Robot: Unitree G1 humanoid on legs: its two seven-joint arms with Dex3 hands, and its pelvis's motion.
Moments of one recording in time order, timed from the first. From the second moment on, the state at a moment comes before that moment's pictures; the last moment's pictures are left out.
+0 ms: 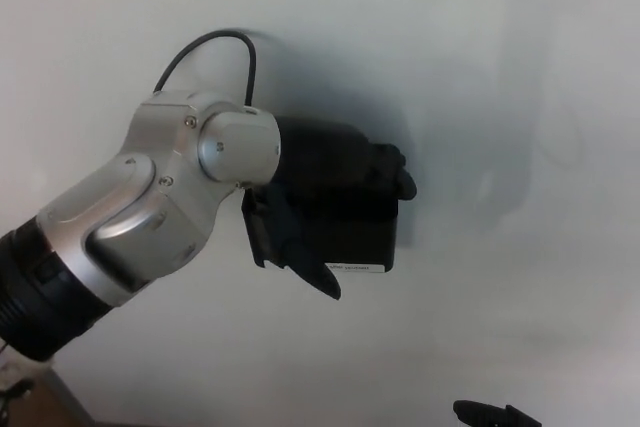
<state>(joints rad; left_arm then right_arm) -0.90 0.63 -0.71 -0.11 0.27 0.52 -0.88 -0.02 -0.05 -0.06 1.12 -0.07 -0.76 0.03</state>
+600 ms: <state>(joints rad) -0.93 0.71 -0.56 -0.15 0.26 0.52 -0.98 -0.03 -0.06 -0.06 1.12 -0.07 -0.76 0.04</state>
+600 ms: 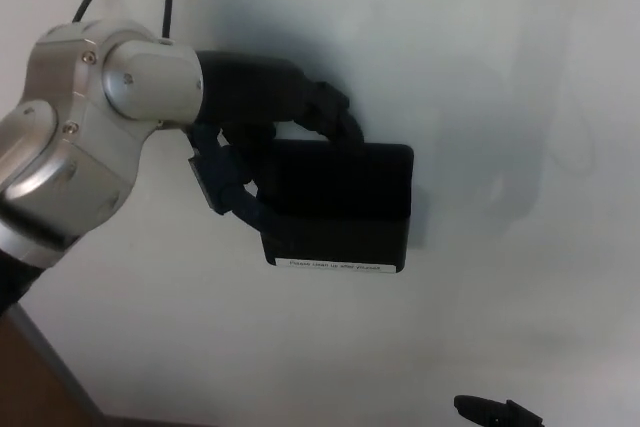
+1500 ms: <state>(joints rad) -0.87 0.64 -0.62 -0.13 0.31 0.52 -0.98 -0.04 -0.05 -0.07 1.13 -0.05 -0.76 0.06</state>
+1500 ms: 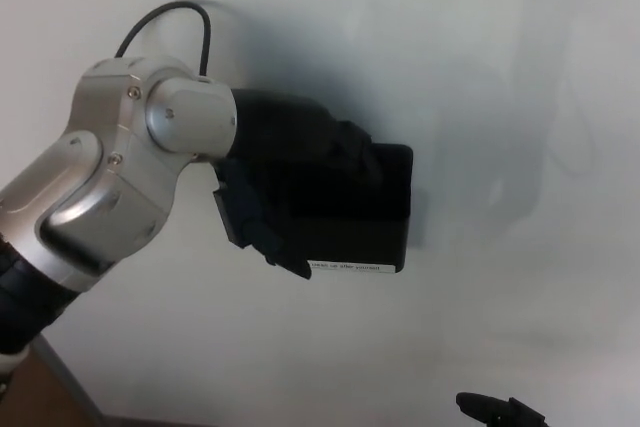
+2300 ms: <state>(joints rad) -0.82 0.65 -0.64 -0.09 0.40 0.36 -0.93 -0.05 -0.05 -0.08 1.13 -0.04 -0.76 0.08</state>
